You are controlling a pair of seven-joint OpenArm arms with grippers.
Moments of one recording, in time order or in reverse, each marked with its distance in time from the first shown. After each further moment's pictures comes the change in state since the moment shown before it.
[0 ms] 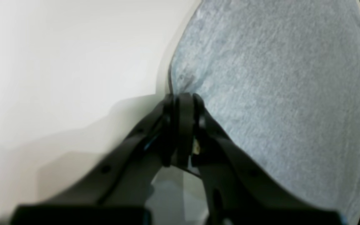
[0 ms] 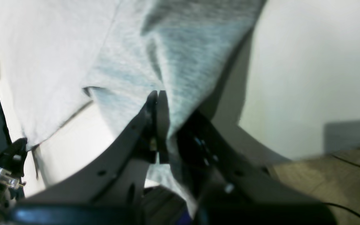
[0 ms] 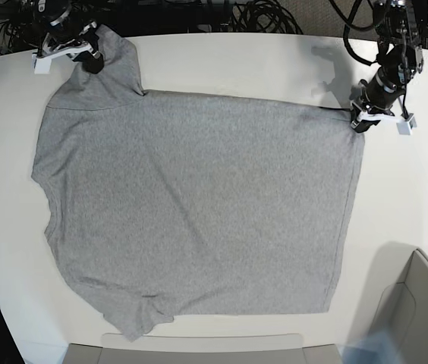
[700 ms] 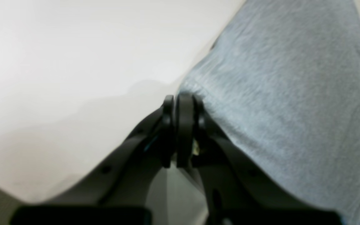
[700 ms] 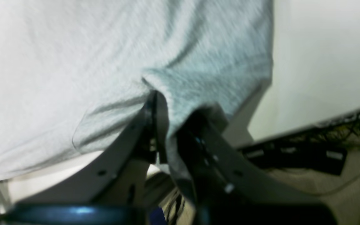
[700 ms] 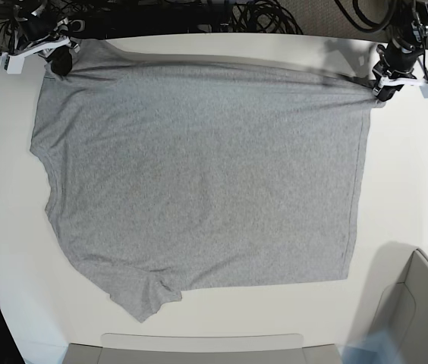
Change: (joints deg) left arm 13.7 5.0 -12.7 14.7 0.8 1.0 2.5; right arm -4.8 -0.3 9.1 12.2 -7.5 0.3 -1.2
